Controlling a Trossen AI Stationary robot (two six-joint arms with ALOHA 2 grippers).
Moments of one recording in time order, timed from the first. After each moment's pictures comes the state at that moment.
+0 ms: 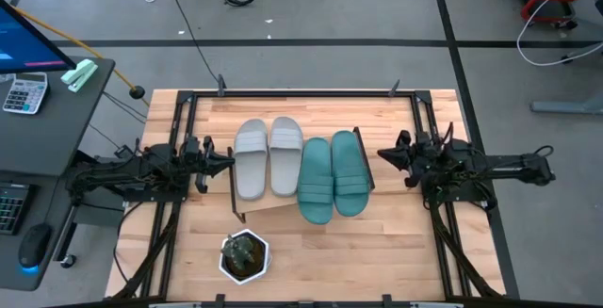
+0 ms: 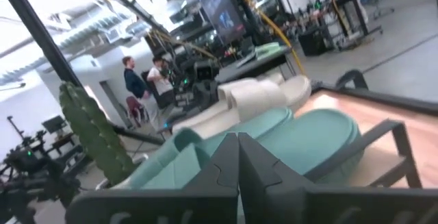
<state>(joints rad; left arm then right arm) 0.08 0.01 0.01 0.06 -0.03 -0.35 -0.01 0.15 0.10 0.18 0.11 0.48</state>
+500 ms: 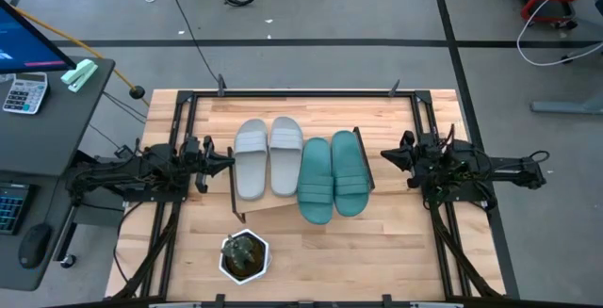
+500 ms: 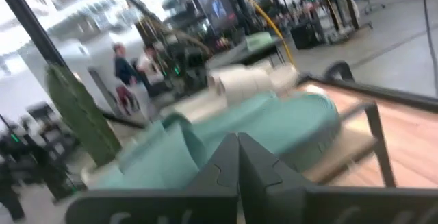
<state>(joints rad) 0.08 0.01 0.01 0.06 -0.03 -0.35 -0.01 0.00 0.10 0.00 0.12 0.46</state>
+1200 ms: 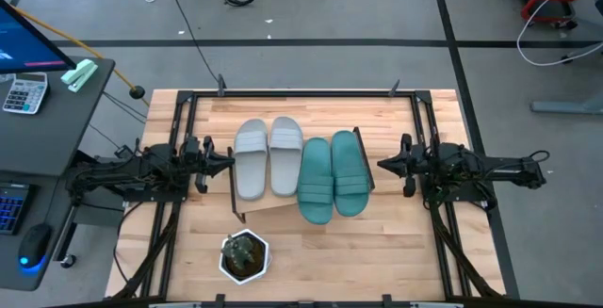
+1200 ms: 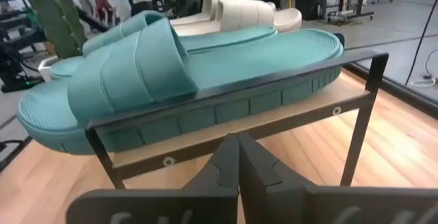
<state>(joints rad) 0.08 0.01 0.01 0.07 -0.03 -0.35 -0.01 0.00 0.10 -0.23 0.07 0.17</state>
